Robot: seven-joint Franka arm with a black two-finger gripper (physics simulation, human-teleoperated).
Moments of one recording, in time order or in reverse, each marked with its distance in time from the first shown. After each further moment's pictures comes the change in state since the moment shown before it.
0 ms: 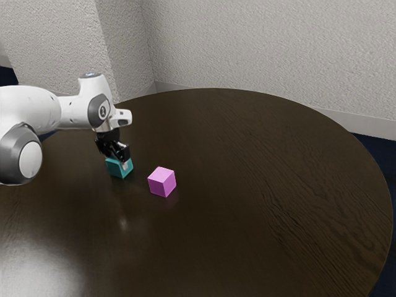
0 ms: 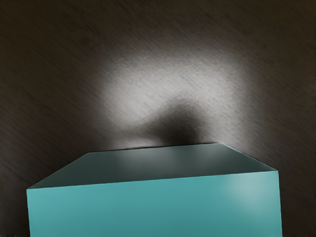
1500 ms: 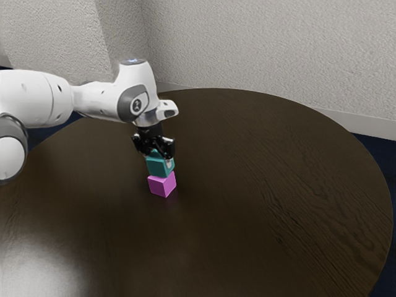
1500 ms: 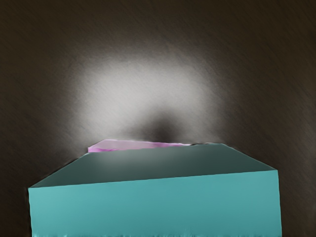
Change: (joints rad) arm -0.134 -0.229 -0.163 -0.184 0.096 -0.018 -0.464
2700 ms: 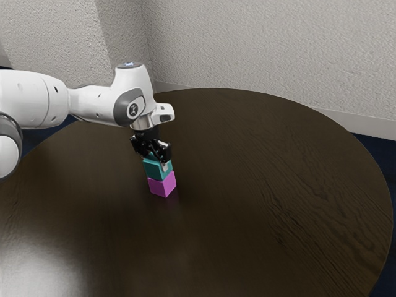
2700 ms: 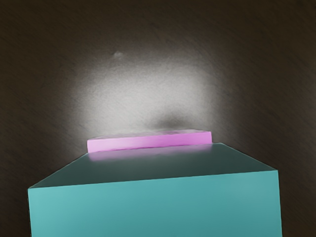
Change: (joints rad) arm 0.012 -0.038 -0.010 -0.083 0.012 0.057 0.126
